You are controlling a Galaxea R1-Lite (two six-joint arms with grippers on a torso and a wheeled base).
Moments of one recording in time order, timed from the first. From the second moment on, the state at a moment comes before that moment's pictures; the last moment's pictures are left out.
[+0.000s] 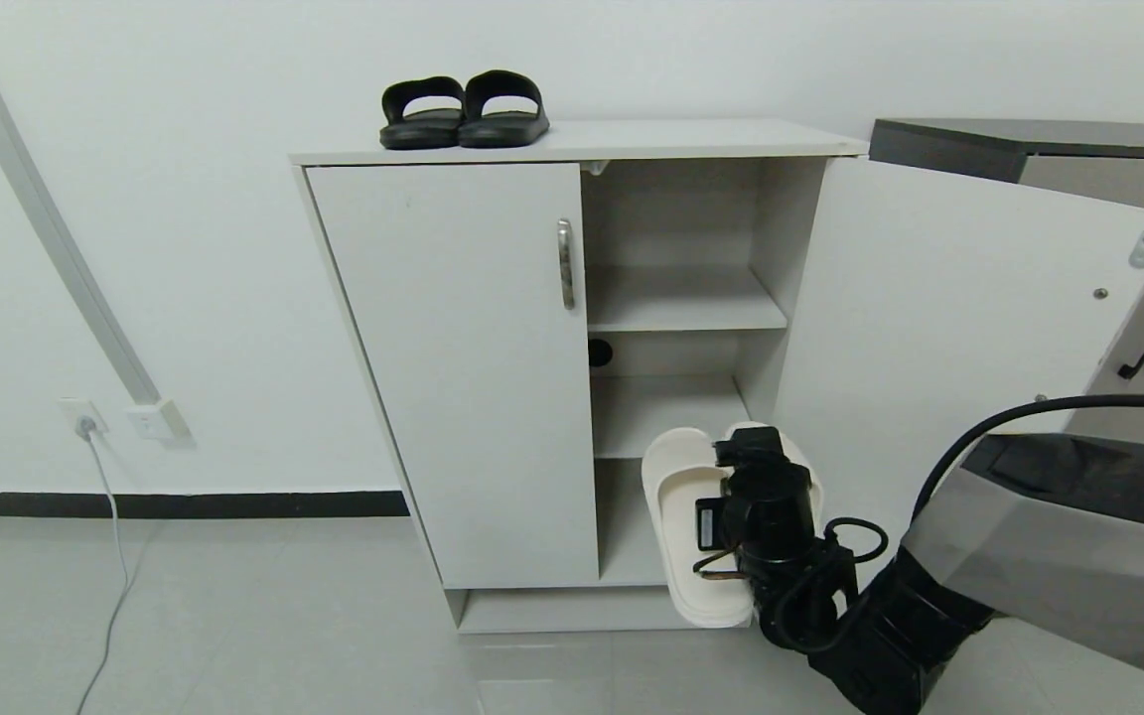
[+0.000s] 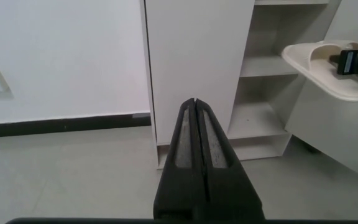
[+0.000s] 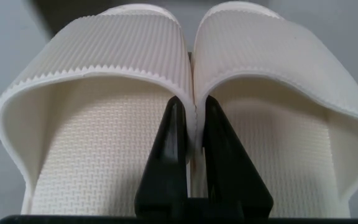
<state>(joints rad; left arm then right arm) 0.00 0.00 -0.01 -0.02 -0.06 0.00 0.73 2.25 -0.88 -1.10 -0.68 0.17</state>
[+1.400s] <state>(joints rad) 0.00 0.00 -0.01 -0.02 -0.06 0.00 0.77 2.33 -1.03 -1.00 -0.72 0.24</state>
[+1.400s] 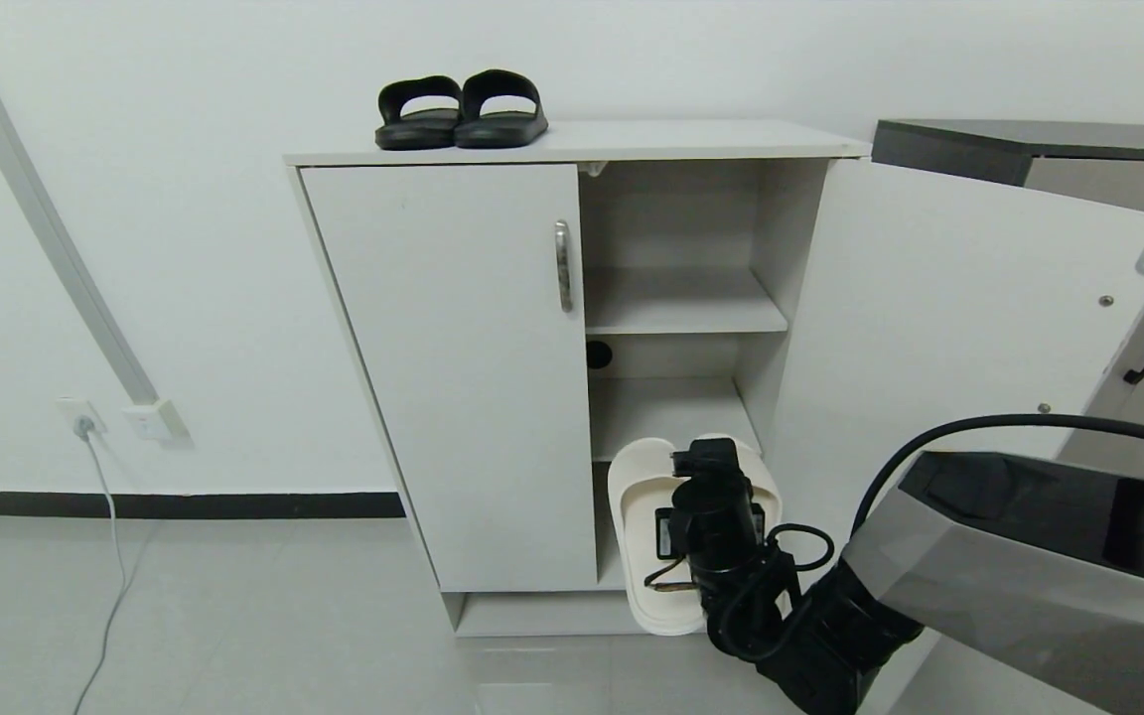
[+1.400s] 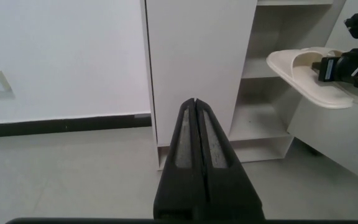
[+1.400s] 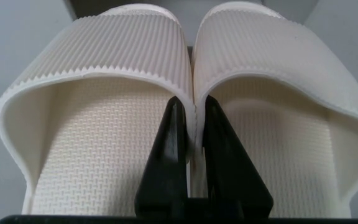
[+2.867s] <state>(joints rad) 0.00 0.00 -0.01 -0.01 -0.06 0.00 0.74 2.51 -1.08 -1.33 -0.73 0.12</state>
